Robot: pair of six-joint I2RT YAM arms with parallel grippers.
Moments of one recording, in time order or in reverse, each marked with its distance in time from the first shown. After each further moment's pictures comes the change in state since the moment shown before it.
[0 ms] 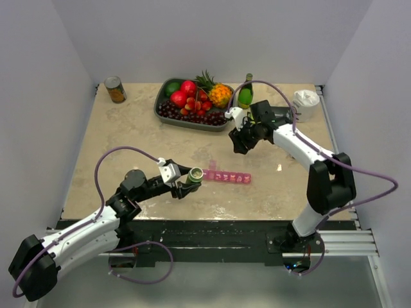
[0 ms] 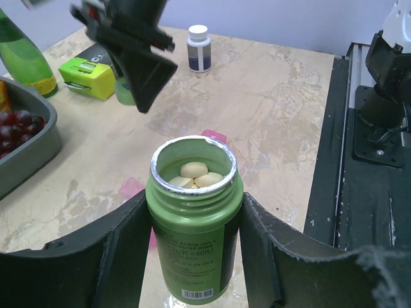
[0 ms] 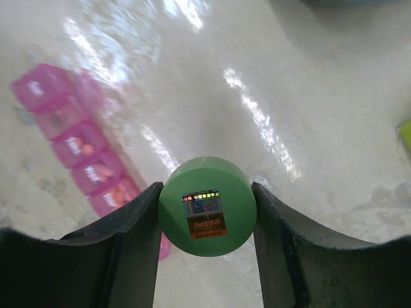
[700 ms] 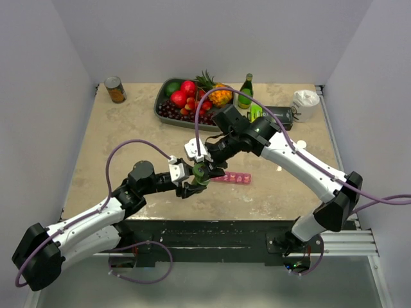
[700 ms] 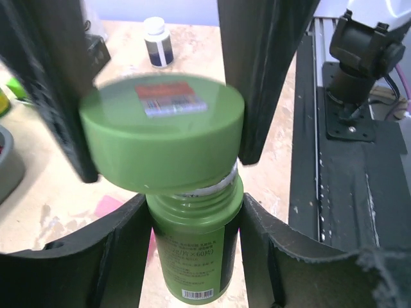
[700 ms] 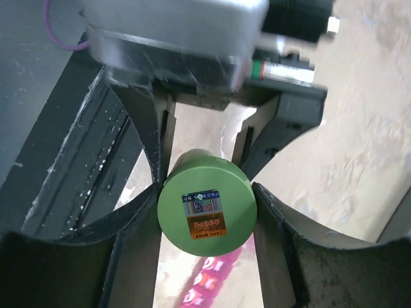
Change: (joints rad) left arm -0.012 0.134 0.111 -0.048 0.131 0.081; right arm 0.452 -0.105 0.322 -0.409 -0.349 -0.447
